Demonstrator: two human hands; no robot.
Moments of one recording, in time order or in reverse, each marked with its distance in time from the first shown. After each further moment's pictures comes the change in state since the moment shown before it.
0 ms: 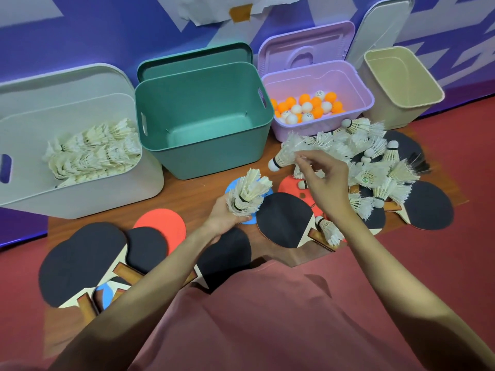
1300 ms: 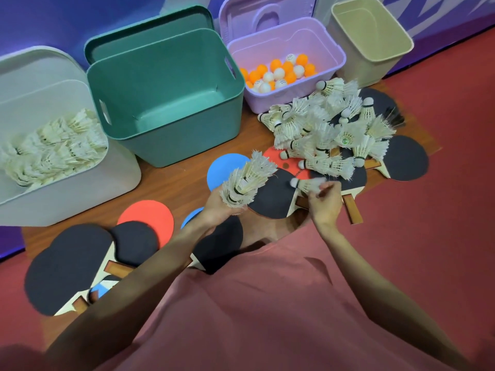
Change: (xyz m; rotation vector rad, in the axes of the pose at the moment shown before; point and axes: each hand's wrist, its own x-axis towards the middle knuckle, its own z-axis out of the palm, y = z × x) left_hand -0.005 -0.023 0.015 0.064 -0.139 -0.016; right_hand -0.099 0.103 -0.014 -0.360 0.392 0.563
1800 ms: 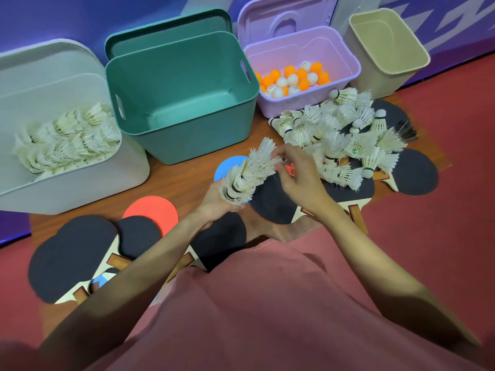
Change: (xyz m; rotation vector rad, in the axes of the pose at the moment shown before) left_hand 0.002 0.012 -0.020 0.071 0.032 0.011; right_hand 0.000 -0.113 0.003 0.027 -0.519 -0.739
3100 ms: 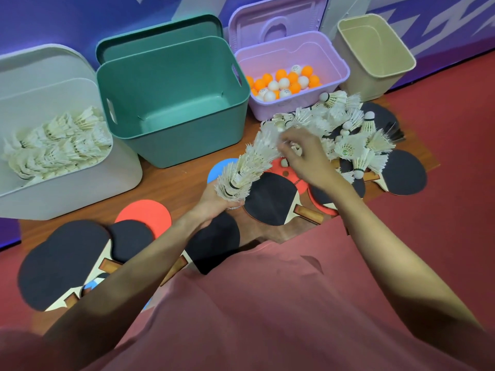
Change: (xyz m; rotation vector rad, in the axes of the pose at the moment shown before) left_hand 0.012 -0.001 0.010 -0.145 0.012 -0.014; right_hand 0.034 0.010 -0.034 -0.021 0.008 -0.038
